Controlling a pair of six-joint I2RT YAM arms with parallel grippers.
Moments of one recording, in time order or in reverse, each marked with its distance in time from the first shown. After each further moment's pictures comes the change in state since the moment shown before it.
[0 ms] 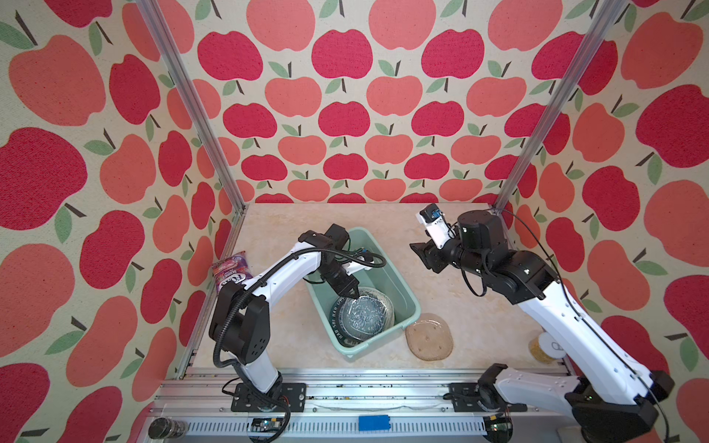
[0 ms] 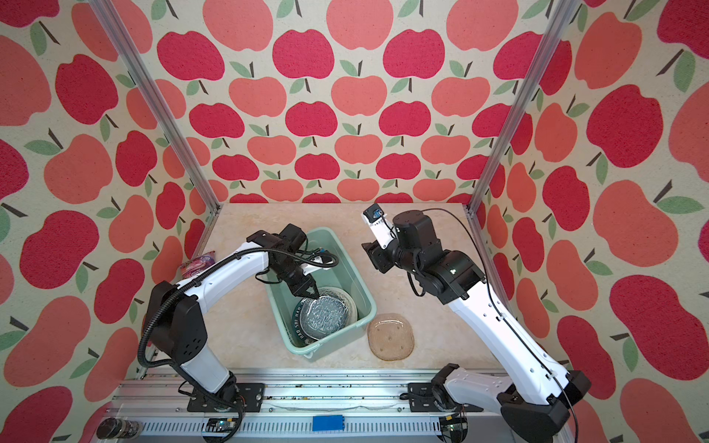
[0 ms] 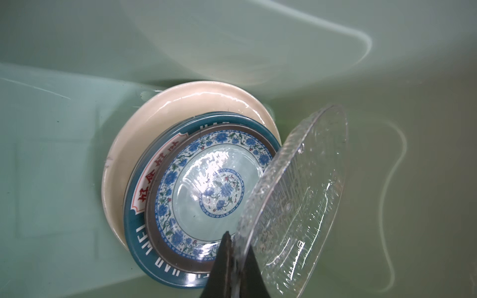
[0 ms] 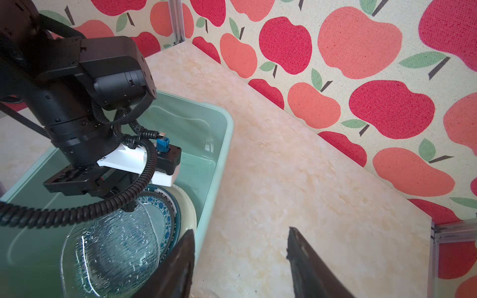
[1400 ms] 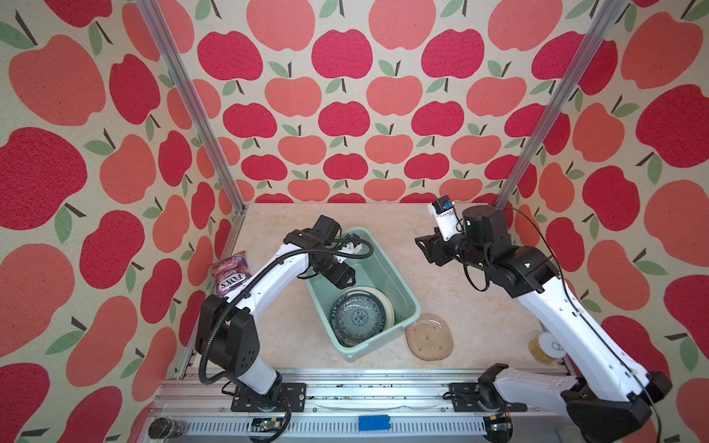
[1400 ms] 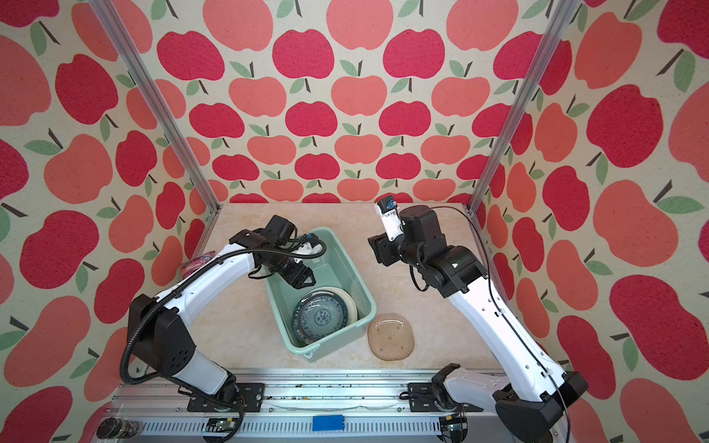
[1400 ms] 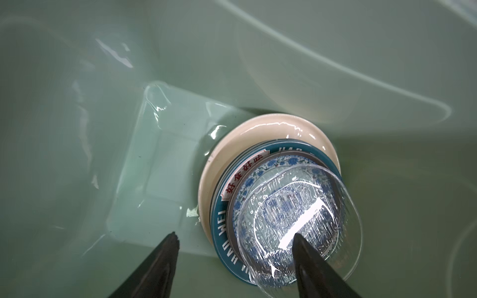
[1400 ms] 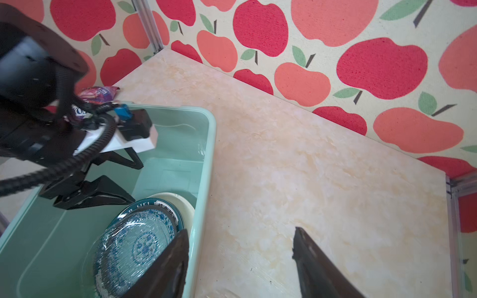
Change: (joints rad) left arm 0.056 -0.159 -0.013 0.186 -0.241 -0.190; right arm -0.116 0.029 0.027 -0.035 -0.020 0.210
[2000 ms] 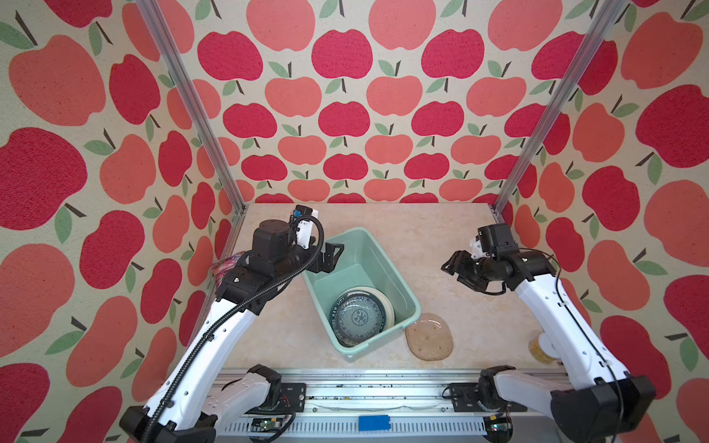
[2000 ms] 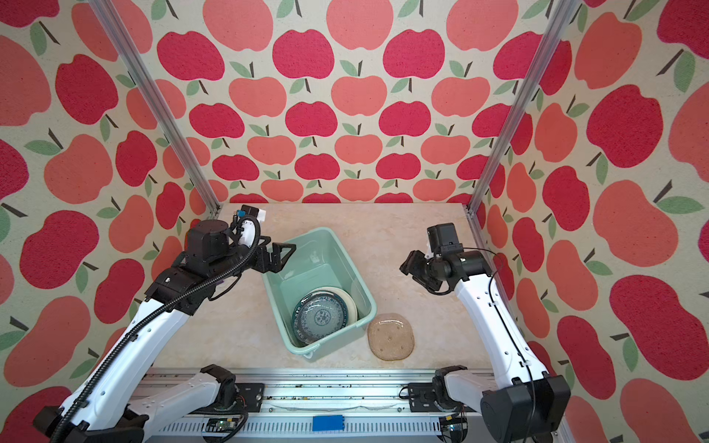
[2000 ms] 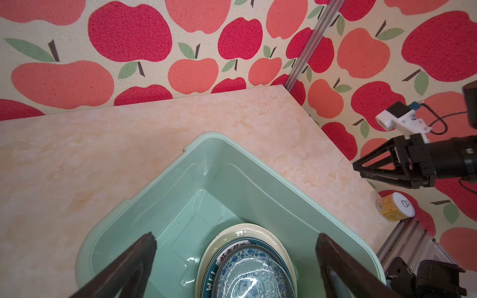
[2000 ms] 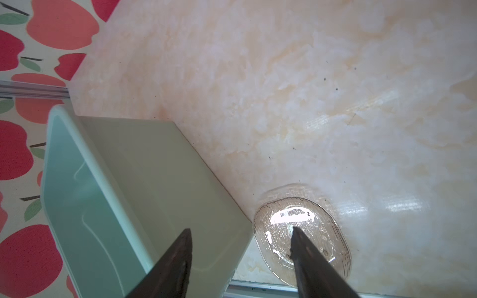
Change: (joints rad) left arm 0.067 -0.548 -0.178 0.323 -0.080 -0.436; right arm -0.352 -0.018 -0.317 -0.227 -0.267 0.706
